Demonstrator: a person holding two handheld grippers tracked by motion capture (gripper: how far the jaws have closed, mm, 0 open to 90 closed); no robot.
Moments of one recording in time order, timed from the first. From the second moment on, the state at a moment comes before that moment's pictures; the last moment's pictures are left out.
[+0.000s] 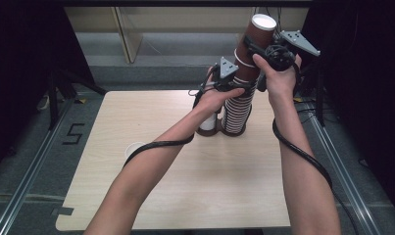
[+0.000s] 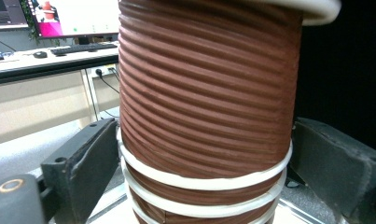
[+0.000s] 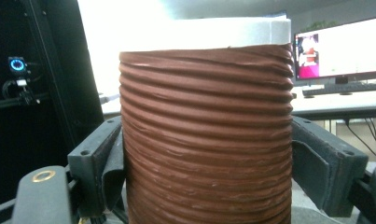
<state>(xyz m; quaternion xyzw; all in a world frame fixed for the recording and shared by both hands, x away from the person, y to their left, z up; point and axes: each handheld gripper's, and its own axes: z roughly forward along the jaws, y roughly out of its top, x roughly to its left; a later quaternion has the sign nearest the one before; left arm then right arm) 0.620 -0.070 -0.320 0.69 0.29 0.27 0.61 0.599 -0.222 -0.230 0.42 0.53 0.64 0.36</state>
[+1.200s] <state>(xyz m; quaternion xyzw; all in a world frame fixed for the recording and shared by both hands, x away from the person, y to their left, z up) 0.547 -0.036 -0.308 0.70 0.23 0.31 0.60 0.522 -0.261 -0.206 0.38 0.46 0.71 0.37</state>
